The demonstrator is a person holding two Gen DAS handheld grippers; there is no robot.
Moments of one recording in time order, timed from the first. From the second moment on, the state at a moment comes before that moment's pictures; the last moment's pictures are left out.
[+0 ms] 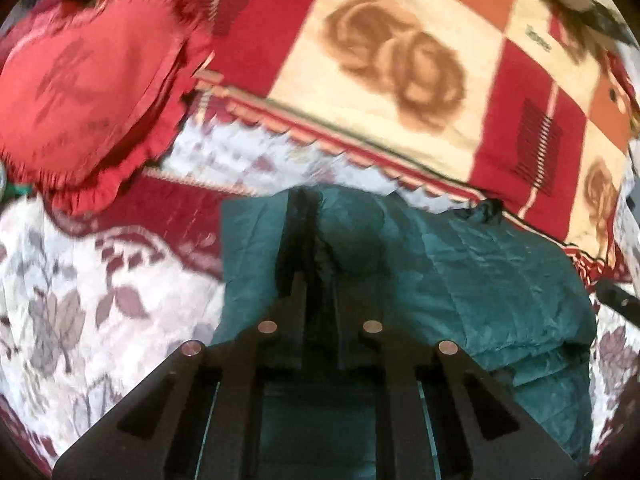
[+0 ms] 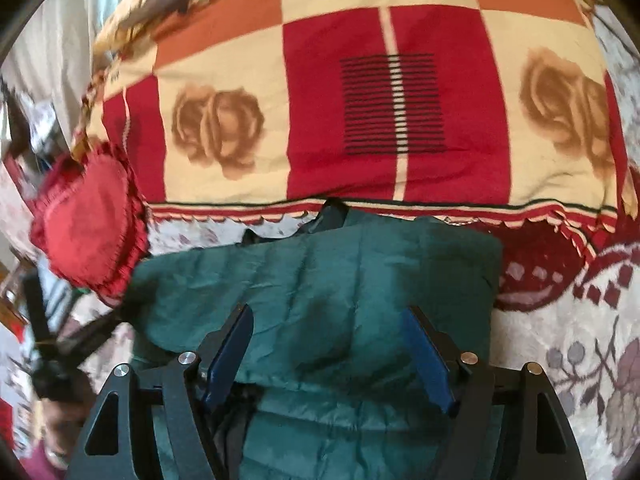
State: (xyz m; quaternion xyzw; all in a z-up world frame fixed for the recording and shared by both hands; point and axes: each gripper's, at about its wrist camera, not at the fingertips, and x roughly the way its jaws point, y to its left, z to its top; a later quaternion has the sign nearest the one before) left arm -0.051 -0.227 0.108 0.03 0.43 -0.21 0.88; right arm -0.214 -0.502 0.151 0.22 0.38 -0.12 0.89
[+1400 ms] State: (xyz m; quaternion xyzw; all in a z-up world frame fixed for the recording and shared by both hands) left arm -0.033 -0.261 0.063 0.10 0.46 -0.18 0.87; right arm -0.185 -0.530 0.084 0.12 0.43 -0.23 0.86
